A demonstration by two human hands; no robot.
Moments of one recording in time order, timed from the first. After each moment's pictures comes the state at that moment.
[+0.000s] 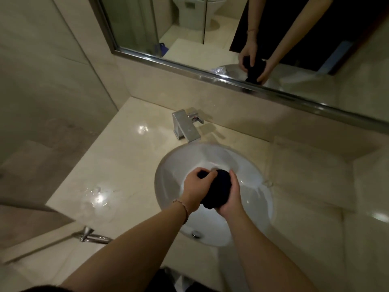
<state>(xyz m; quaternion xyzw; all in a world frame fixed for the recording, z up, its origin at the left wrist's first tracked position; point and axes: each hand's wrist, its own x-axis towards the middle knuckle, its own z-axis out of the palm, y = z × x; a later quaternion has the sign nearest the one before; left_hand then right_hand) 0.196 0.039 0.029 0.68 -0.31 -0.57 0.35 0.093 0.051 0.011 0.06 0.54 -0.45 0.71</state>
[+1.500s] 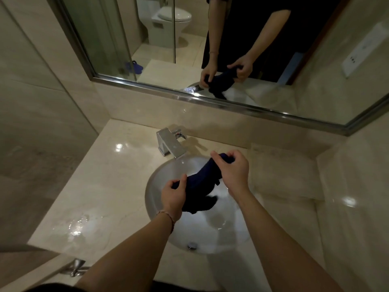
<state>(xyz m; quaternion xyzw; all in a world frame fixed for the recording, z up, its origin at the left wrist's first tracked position) 0.230 0.029 0.023 0.69 -0.24 -0.56 0.39 0.075 0.006 0.118 -0.39 0.71 -0.47 0.36</state>
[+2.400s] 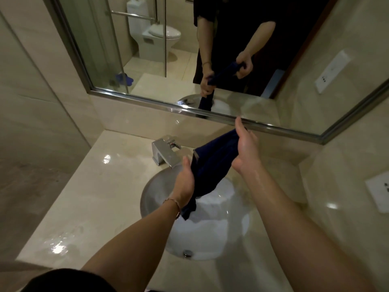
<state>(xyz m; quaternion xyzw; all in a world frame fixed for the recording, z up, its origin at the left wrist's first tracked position) 0.205 -0.004 0.095 0.52 -0.39 -0.67 0.35 0.062 -0.025 0.223 -0.16 0.58 -0.61 0.51</state>
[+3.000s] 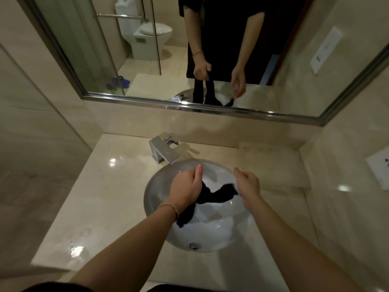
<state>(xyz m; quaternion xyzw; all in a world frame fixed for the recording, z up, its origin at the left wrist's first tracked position) 0.209 0.023 0.105 0.58 -0.70 -0.34 0.23 0.022 0.048 0.093 -0.19 0.80 -0.41 0.40</state>
